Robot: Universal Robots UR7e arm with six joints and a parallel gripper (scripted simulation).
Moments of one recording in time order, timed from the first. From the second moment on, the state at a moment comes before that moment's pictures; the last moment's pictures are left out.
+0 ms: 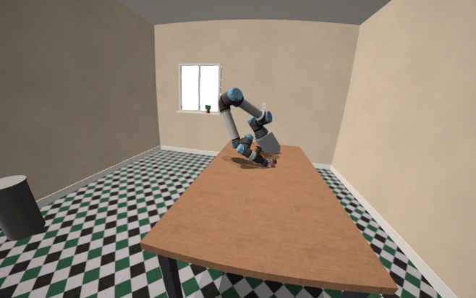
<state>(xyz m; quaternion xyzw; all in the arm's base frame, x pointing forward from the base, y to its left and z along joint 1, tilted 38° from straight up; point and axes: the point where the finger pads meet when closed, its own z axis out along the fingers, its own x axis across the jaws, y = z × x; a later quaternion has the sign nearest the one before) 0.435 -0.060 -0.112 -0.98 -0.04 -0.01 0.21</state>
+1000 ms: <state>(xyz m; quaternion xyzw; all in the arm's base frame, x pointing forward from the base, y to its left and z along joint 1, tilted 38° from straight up) 0.435 -0.060 -0.112 -0.98 -0.04 -0.01 0.21</state>
